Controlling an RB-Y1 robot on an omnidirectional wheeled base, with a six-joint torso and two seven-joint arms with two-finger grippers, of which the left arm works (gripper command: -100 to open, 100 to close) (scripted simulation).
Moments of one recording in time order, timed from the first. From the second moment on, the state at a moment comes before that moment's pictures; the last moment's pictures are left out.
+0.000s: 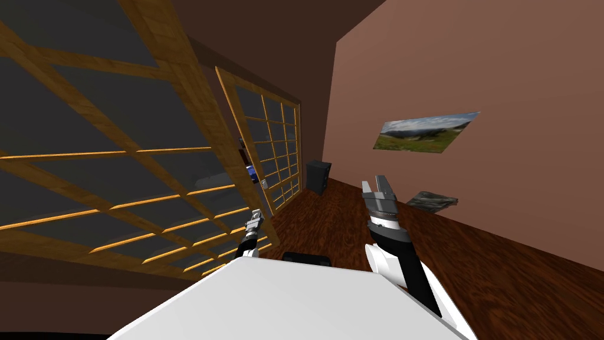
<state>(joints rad) 0.06 0.34 -0.23 -0.77 0.83 -0.89 1.36</state>
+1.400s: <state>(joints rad) 0.18 0.46 -0.42 -0.81 0.74 -1.02 1.53</state>
